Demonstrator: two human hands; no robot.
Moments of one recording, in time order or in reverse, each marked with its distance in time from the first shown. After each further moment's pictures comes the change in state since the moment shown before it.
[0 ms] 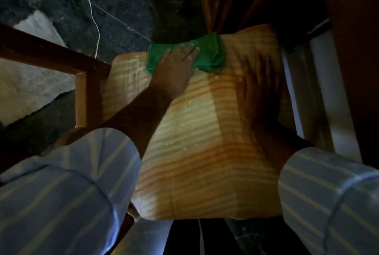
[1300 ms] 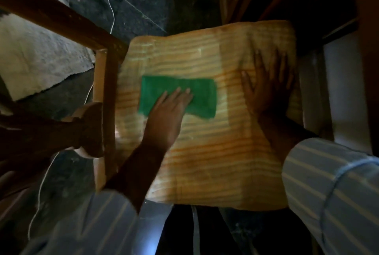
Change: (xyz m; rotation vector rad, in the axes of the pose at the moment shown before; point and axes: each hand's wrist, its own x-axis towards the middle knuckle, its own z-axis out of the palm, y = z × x) left_hand -0.153 0.011 0.055 -0.045 0.111 -0.105; right_hand 0.000 0.002 0.017 -0.058 0.068 0.002
